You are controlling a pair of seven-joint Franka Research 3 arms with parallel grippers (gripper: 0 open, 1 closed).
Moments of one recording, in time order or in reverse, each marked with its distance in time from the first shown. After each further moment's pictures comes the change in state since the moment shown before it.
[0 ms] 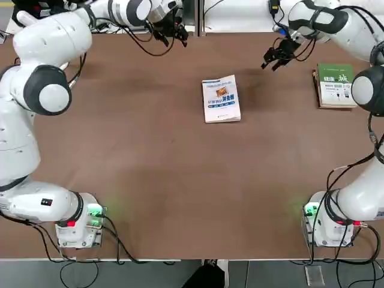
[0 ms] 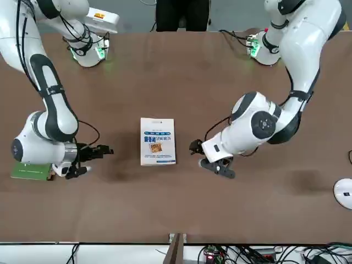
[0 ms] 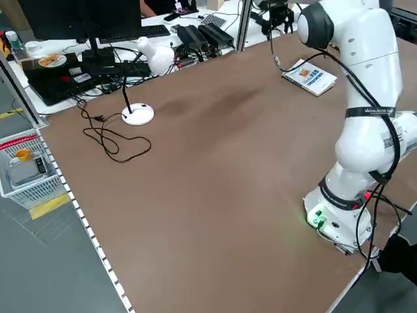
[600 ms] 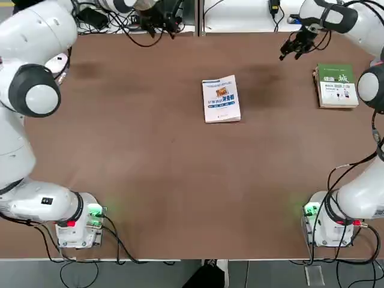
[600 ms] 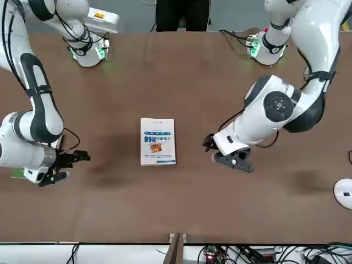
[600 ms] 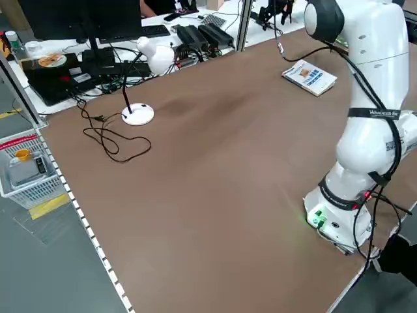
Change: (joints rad) left arm 0.051 -0.107 0.006 -0.023 0.033 -0.148 -0.030; right arm -0.067 0.001 -0.003 0.084 -0.257 0.003 -0.001
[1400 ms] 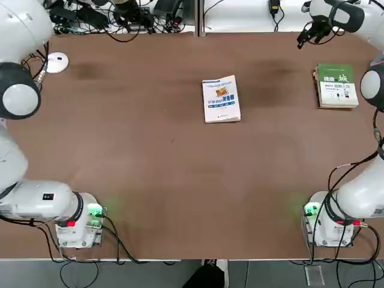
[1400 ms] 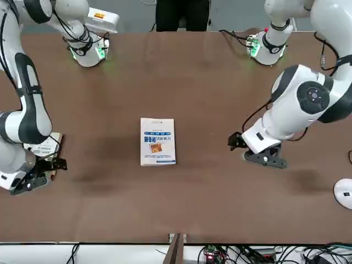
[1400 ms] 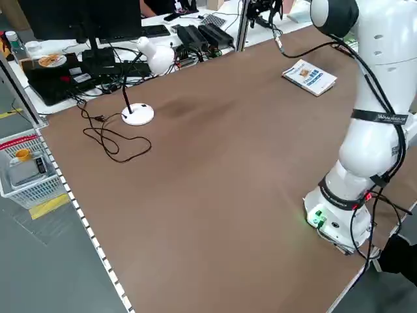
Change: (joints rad) left arm 0.118 -0.135 0.001 -0.132 0.042 -0.014 0.001; right arm -0.026 0.008 -0.035 0.083 -0.163 0.054 0.004
